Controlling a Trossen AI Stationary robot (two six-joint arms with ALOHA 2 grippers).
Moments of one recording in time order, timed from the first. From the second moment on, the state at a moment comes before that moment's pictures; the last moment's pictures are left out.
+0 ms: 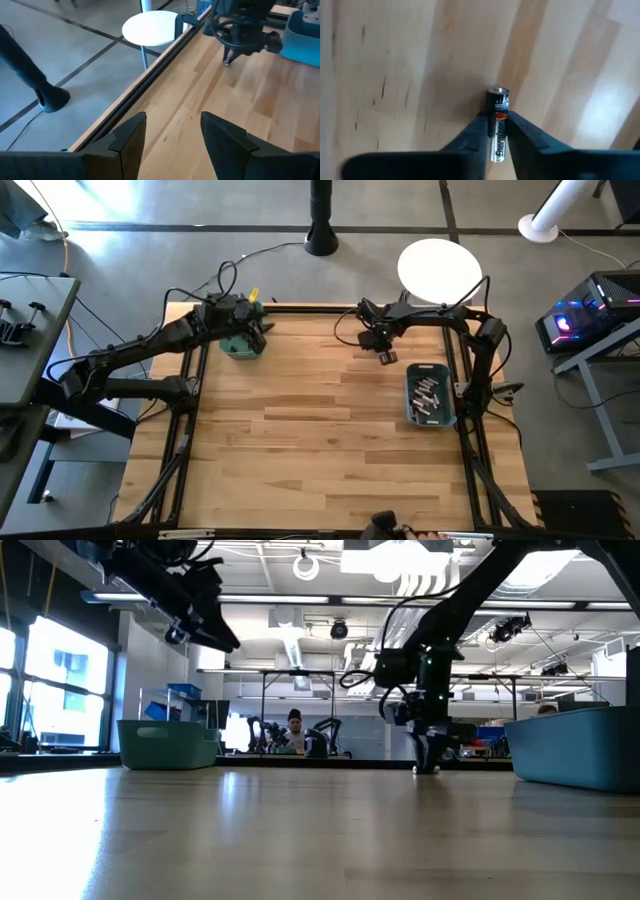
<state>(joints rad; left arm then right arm) 0.59 1.03 0.77 -0.23 -0.03 0.08 -0.62 1.90 1.18 -0.67 0.08 -0.92</state>
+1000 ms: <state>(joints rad) 0.48 1.03 0.77 -0.20 -0.04 0.08 0.07 1.13 1.03 -0.87 0.69 0.58</state>
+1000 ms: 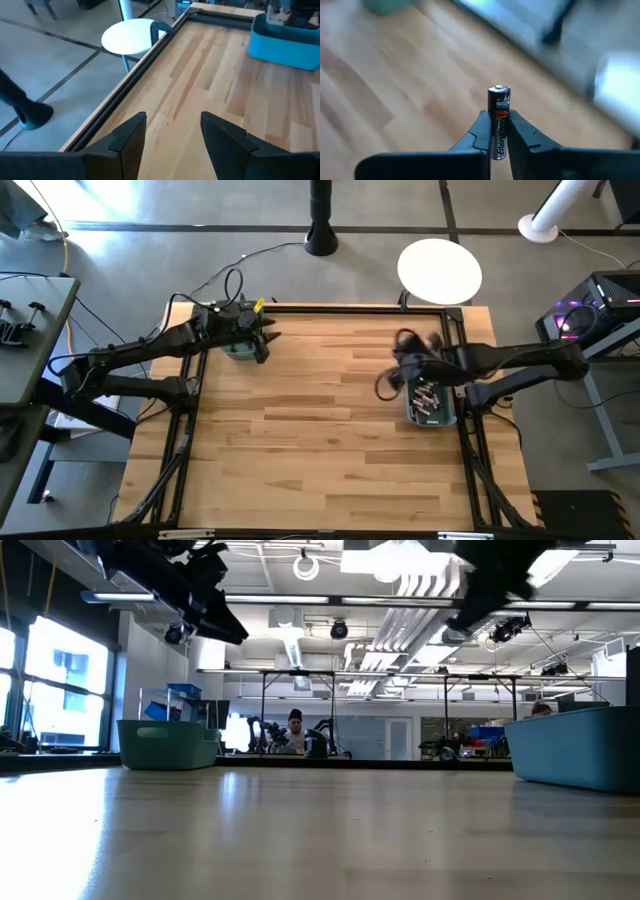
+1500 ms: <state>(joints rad) 0.45 1.12 0.77 -0.05 -0.04 0.12 0.06 1.19 0.72 -1.12 0.04 1.30</state>
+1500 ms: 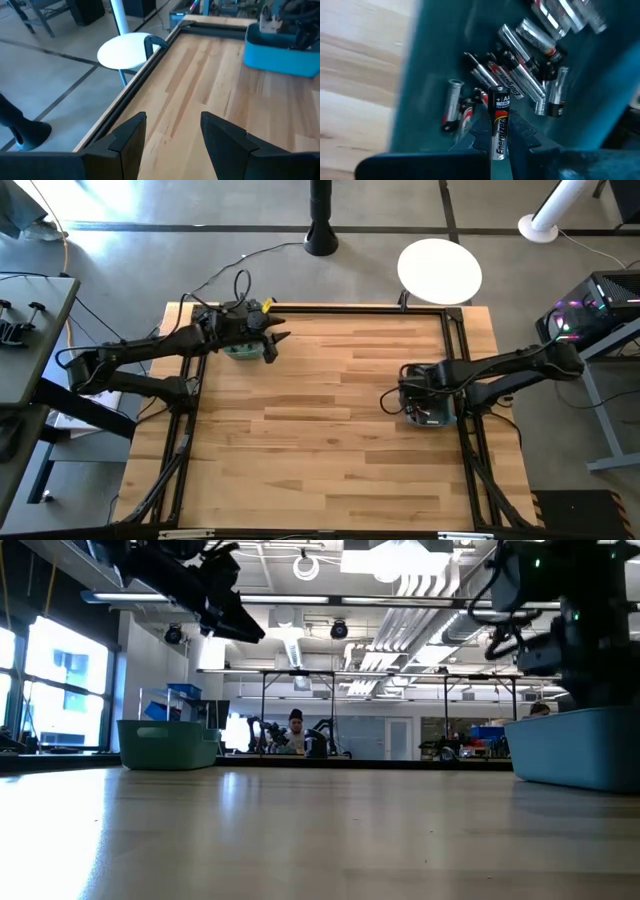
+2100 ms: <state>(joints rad) 0.45 1.25 0.77 0.02 -0.04 0.15 -0.07 1.18 0.61 -1.06 -0.01 1.12</state>
